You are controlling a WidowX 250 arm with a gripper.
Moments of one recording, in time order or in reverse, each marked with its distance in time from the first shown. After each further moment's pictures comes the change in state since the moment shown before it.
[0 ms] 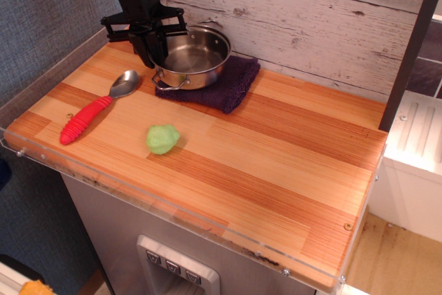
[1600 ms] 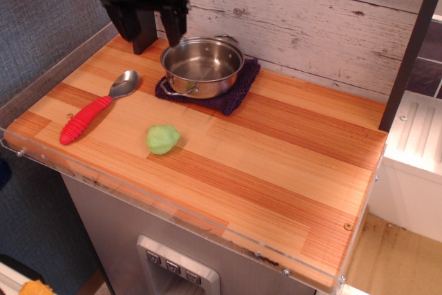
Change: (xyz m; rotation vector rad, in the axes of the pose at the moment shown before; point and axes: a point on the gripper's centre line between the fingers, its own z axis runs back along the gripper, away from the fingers) arm -0.038 -0.028 0.069 0.084 -0.075 -0.249
